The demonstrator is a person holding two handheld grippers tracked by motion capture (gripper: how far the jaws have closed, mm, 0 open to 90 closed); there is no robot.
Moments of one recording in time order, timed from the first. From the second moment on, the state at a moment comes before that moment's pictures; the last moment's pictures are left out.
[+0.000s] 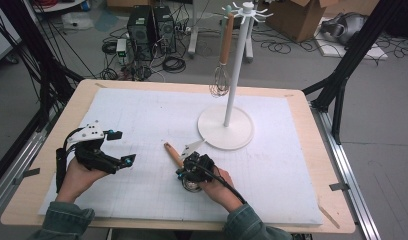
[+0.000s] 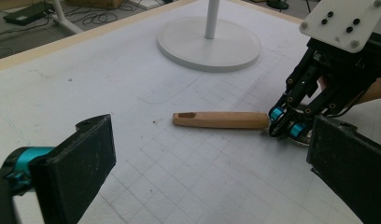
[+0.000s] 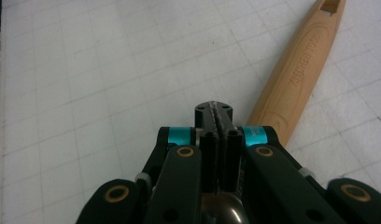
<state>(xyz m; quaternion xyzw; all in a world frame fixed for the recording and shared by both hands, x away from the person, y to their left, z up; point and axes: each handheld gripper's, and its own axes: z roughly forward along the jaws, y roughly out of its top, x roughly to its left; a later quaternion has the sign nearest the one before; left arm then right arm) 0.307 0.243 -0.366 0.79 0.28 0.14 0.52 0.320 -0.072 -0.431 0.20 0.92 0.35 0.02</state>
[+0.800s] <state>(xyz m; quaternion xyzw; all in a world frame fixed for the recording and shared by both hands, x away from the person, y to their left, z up) 0.307 0.241 -0.366 0.80 0.28 0.14 0.52 0.302 -0.118 -0.429 0.22 0.91 0.34 0.04</state>
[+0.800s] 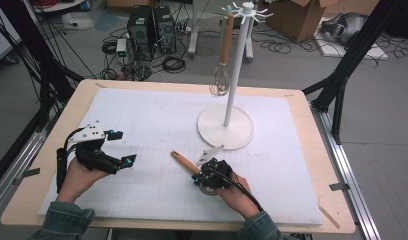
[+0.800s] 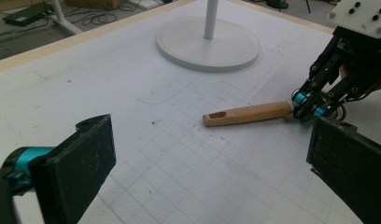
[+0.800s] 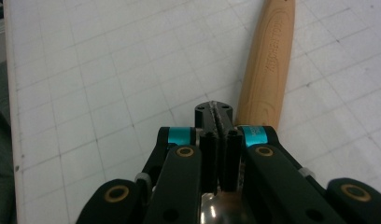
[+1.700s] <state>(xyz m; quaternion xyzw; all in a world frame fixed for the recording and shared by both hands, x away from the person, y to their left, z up) 0.306 0.241 -0.365 0.79 0.28 0.14 0.52 0.295 -0.148 -0.424 0.23 0.90 0.36 0.03</state>
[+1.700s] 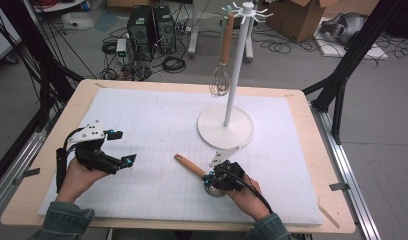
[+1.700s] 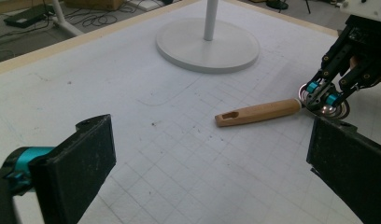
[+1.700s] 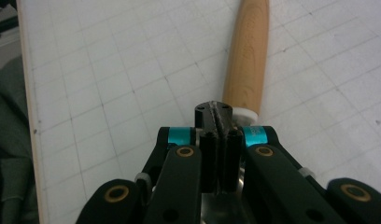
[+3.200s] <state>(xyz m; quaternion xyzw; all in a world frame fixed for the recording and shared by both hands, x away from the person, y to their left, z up) 0.309 0.246 -0.366 0.79 0.28 0.14 0.52 0.321 -0.158 -0.405 0.27 0.87 0.41 0.04</state>
